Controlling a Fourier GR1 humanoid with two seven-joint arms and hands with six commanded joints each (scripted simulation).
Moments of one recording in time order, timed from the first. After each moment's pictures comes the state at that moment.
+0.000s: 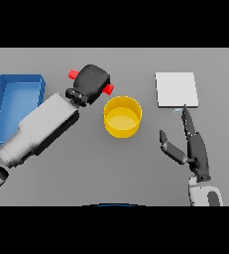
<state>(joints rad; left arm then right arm) -0.95 0.32 -0.75 -0.99 -0.82 -0.16 0.22 0.15 -0.04 0.12 -1.73 0.23 -0.06 -0.09</state>
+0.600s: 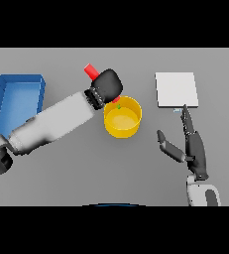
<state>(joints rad) -1.14 0.29 -1.06 -0.88 -1.01 -0.31 0.09 0.13 -0.02 0.11 -1.69 0.22 -0.07 -0.09</state>
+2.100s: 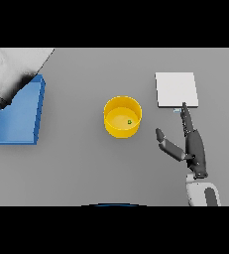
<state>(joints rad) -1.63 0.42 -0.99 -0.47 -0.83 -0.23 -0.02 0.11 -0.02 0.11 -1.69 0.23 -0.08 -0.10</state>
